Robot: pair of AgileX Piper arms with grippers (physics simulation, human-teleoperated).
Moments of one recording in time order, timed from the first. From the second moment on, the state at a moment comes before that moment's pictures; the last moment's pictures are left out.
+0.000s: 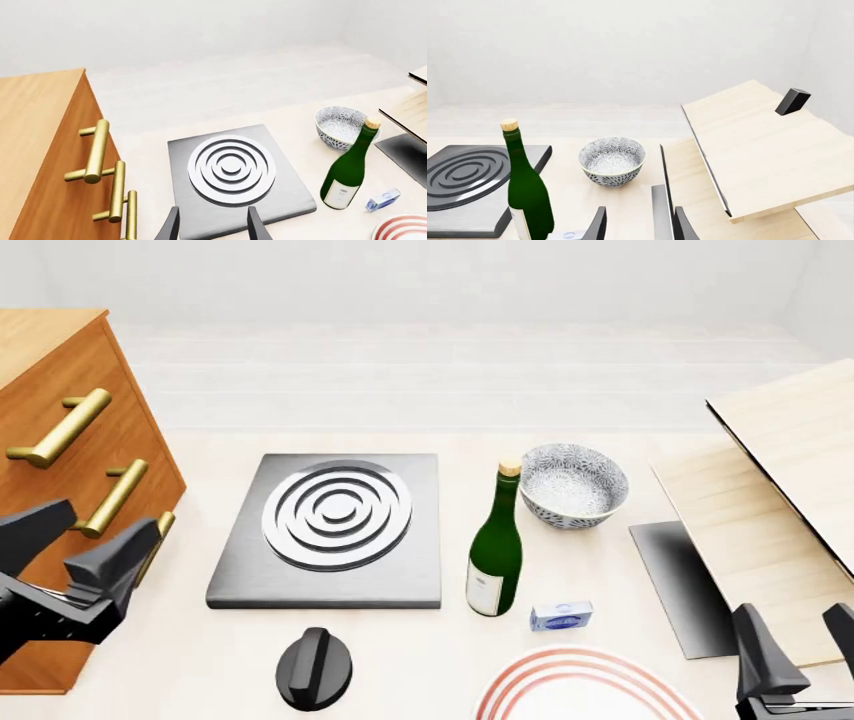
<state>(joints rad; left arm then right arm) -0.24 0.44 -0.49 0.28 0.03 0.00 0.01 -0.01 0.00 0.00</state>
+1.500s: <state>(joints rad) -0.54 0.94 -0.50 0.24 -0.08 0.00 0.01 -0.01 0.00 0.00</state>
